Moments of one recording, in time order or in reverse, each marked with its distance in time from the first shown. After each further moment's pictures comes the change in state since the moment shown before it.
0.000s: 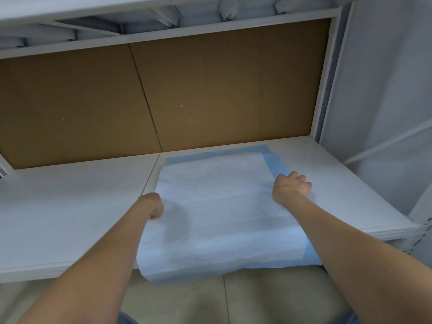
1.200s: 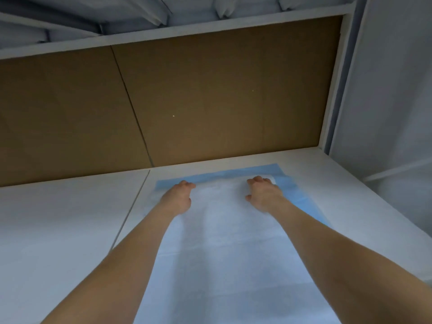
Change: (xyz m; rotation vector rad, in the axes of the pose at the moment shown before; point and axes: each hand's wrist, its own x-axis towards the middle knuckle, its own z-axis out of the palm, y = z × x) left_hand 0.099 0.089 -0.002 0.028 0.254 0.494; right_hand 0.088 -0.067 0.008 0.148 0.061 -0.448
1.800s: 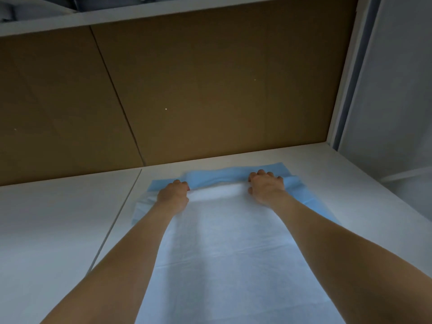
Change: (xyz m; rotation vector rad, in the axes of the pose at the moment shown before) left_hand 0.061 -0.009 0.026 0.091 0.005 -0.088; right_hand 0.066 0.010 0.020 -0.063 -0.002 0.087
